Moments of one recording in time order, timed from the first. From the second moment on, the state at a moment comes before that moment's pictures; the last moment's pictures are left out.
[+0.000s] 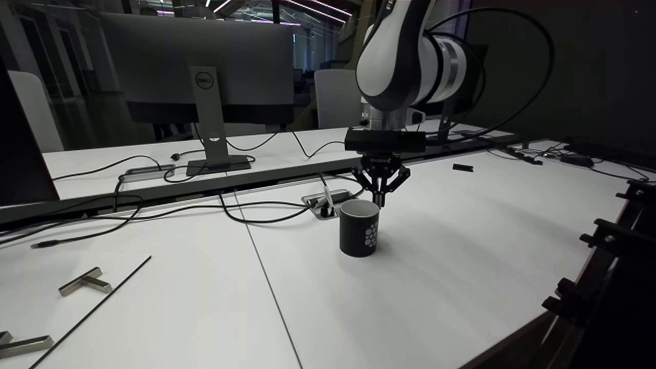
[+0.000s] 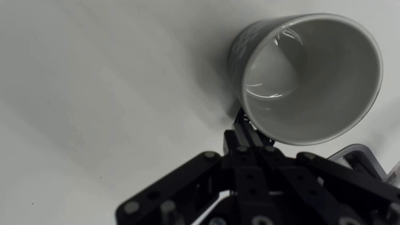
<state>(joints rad) 0.22 0.79 -0.10 -2.05 0.14 2.82 0.90</state>
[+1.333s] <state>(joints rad) 0.20 0.80 -0.10 -1.99 0.14 2.76 0.83</state>
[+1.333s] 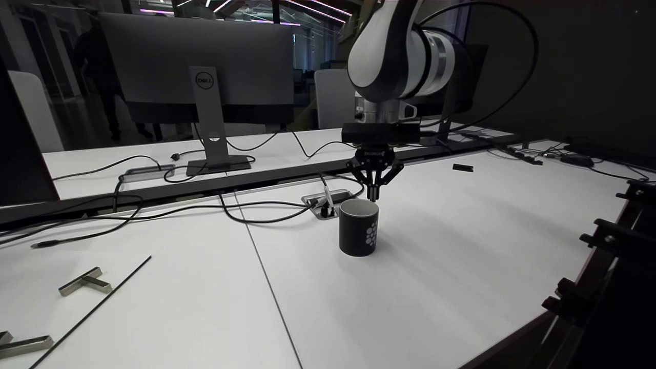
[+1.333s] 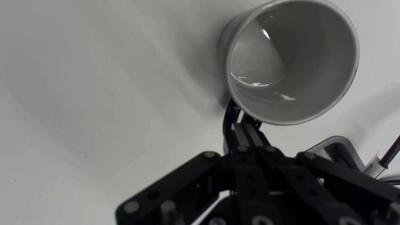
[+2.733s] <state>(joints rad) 0.21 0.79 -0.11 -2.04 0.15 2.77 0.84</state>
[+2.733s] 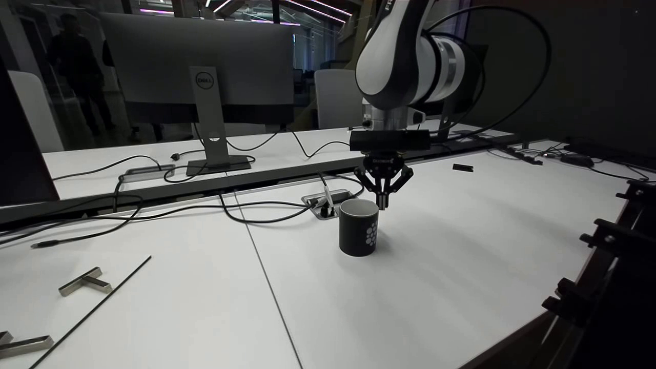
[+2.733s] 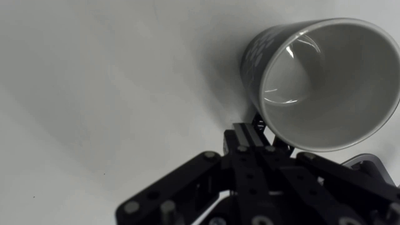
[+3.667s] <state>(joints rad) 0.18 0.84 -0.08 -1.94 0.15 2.74 0.77</state>
